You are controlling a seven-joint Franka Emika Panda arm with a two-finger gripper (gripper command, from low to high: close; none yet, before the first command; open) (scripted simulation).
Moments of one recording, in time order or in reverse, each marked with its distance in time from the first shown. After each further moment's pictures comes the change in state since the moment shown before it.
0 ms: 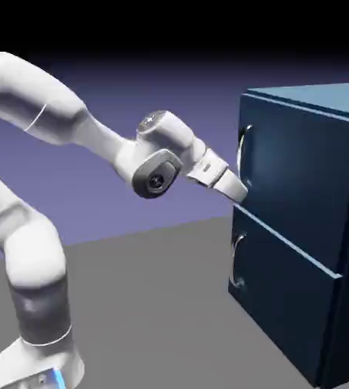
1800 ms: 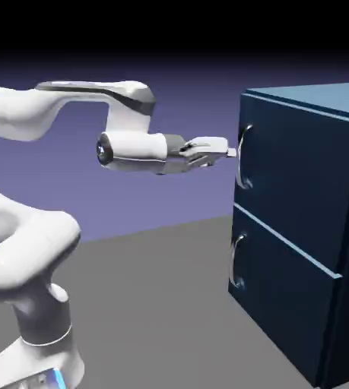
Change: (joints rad) arm -0.708 -0.453 0.840 0.129 2.349 -0.253 0.983
